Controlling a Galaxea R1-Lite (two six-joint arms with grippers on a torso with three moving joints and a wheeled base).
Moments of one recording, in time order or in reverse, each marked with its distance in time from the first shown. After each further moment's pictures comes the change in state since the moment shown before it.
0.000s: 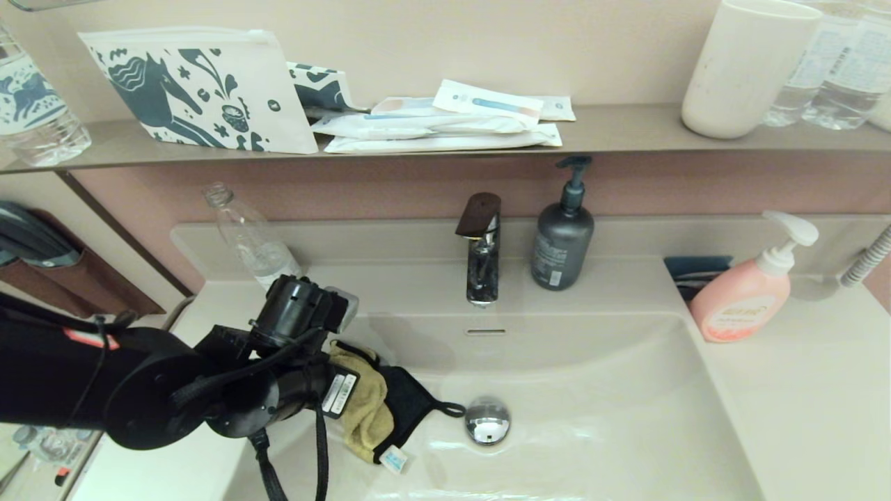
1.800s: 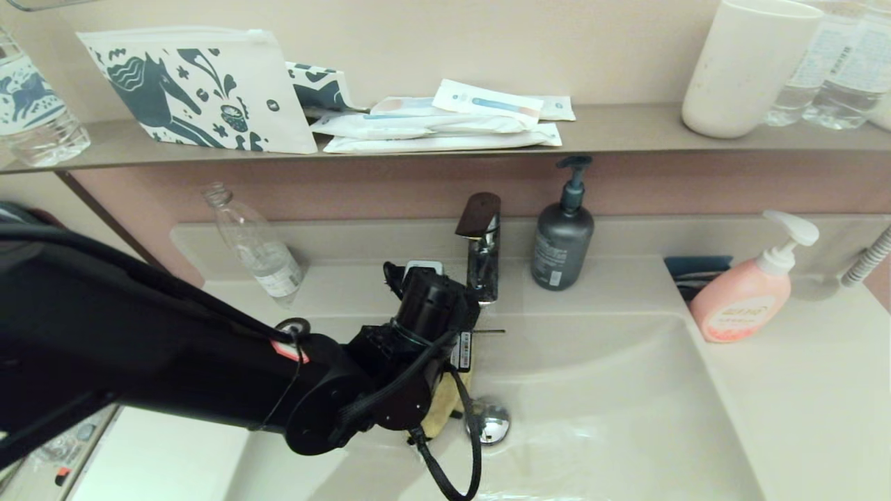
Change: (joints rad) left arm -0.287 0.253 -0.231 -0.288 0.184 -0.365; right arm 0.000 0.000 0.000 0.000 0.000 0.000
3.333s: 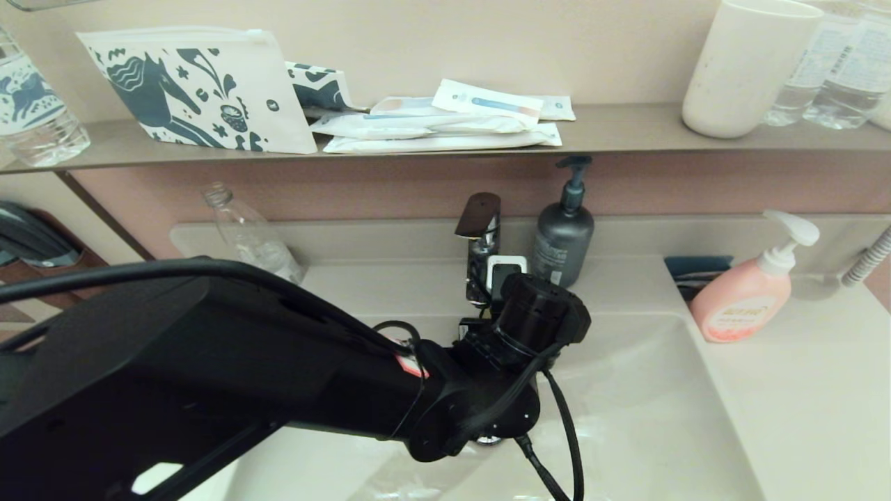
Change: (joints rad) left arm -0.163 0.185 -0.290 0.006 0.117 -0.024; right arm 0.000 0.000 0.000 0.000 0.000 0.000
